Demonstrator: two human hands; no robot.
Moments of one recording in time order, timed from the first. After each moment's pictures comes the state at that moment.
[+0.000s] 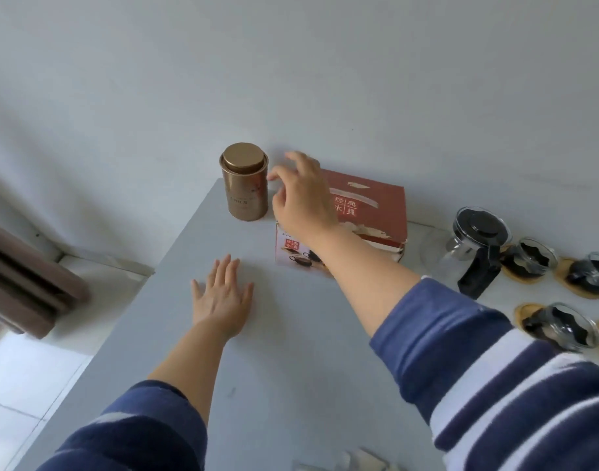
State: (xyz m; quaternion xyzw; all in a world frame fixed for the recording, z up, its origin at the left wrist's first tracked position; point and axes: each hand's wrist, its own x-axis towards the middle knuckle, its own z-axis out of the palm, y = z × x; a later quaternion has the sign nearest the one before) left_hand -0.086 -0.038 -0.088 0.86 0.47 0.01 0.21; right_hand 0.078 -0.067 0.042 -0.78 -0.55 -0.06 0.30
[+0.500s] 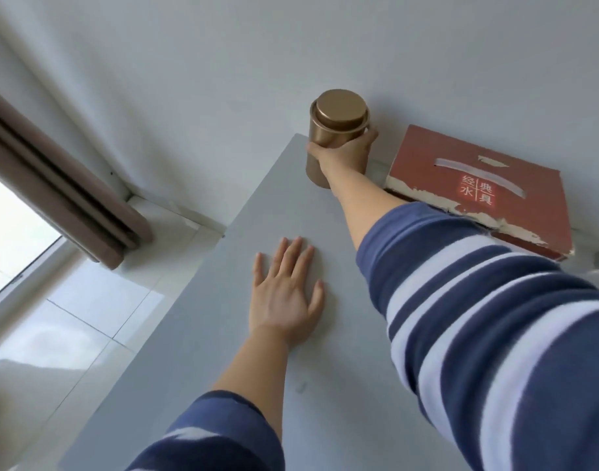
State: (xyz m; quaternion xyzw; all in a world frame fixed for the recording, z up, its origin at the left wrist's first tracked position) left_hand -0.115 -0.040 -0.113 0.88 0.44 0.05 0.15; right_hand 0.063 0.077 -0.037 -0.79 -0.15 0.25 0.54
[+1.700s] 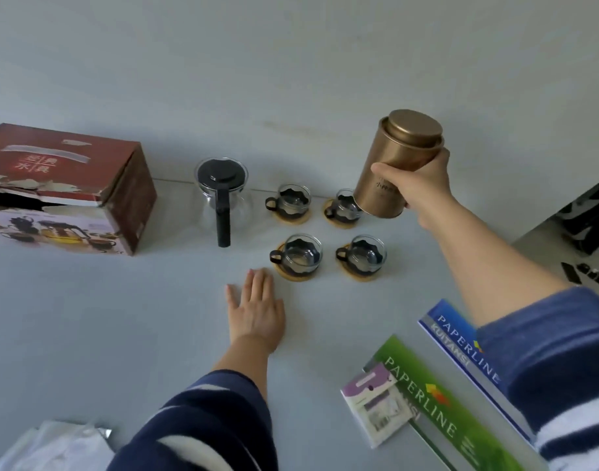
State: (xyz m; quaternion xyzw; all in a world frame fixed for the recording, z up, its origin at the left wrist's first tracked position) left_hand 0.174 -0.420 -0.087 0.94 0.29 -0.05 0.18; right_hand 0.371 -0.530 0.115 -0.84 -0.05 0.05 0.54
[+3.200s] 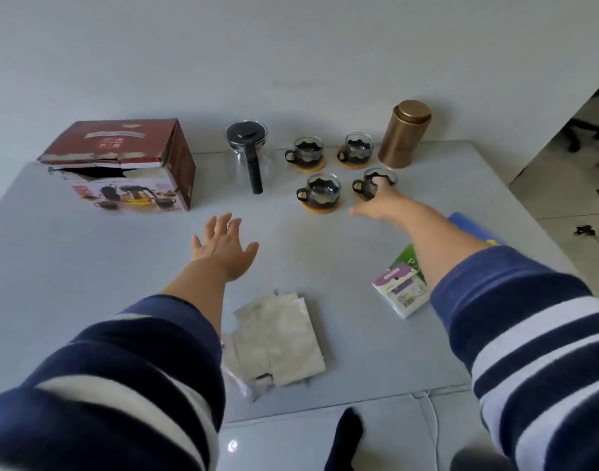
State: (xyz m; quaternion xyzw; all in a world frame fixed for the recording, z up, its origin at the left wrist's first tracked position) left_hand 0.050 -0.352 -0.019 0.94 0.29 -0.08 0.14; right_hand 0.233 -0.561 0.039 -0.93 -0.08 0.24 0.28
